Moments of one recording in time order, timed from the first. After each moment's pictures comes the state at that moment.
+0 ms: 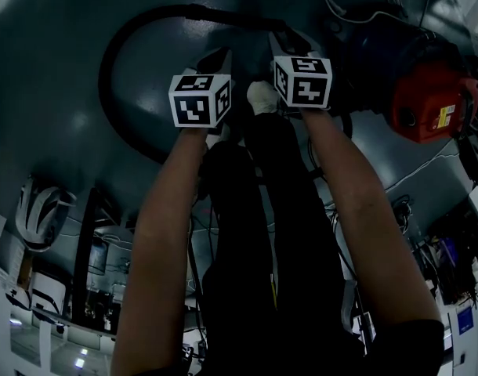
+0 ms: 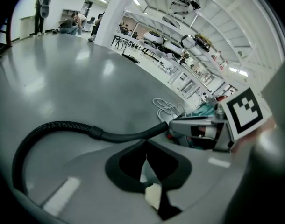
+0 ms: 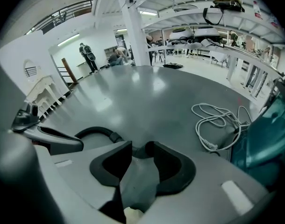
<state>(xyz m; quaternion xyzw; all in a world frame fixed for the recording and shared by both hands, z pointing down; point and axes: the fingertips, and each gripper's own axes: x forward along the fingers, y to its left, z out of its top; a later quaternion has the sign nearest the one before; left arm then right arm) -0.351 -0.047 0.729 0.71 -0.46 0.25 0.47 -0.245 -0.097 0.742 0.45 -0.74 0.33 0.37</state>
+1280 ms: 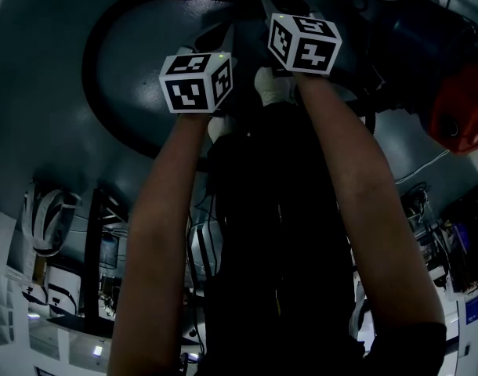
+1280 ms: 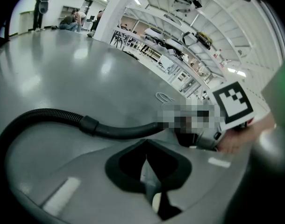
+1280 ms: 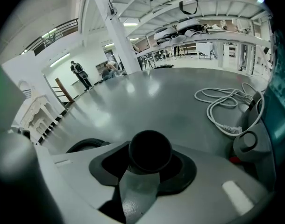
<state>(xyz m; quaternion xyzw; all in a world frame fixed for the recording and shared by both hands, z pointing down) -0.346 -0.052 0.812 0.72 -0.45 0.24 0.47 -0.268 -0.126 0.831 0.48 -0.74 0.38 0.27</state>
